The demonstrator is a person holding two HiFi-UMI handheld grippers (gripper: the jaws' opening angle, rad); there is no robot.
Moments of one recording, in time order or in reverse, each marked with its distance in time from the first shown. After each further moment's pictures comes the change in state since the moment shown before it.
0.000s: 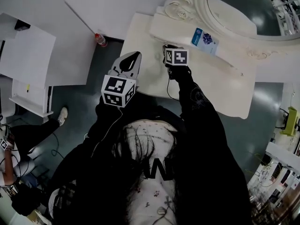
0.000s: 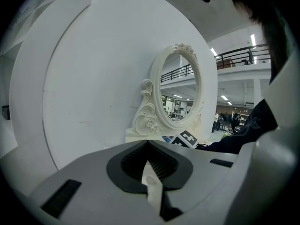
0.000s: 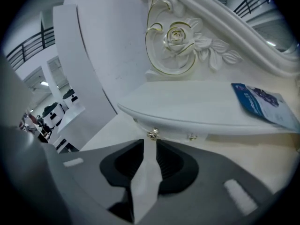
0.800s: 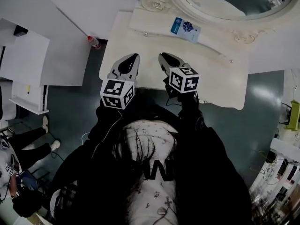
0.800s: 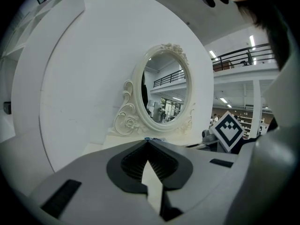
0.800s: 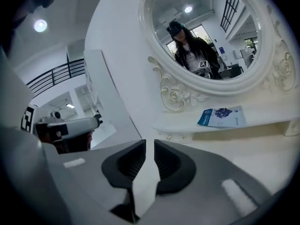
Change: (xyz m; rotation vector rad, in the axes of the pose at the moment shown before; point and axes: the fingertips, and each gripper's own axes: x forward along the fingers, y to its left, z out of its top) left arm -0.002 -0.107 -0.008 -0.014 -0.036 0.001; right arm -0.194 0.021 -0.017 0.048 -0.328 0.288
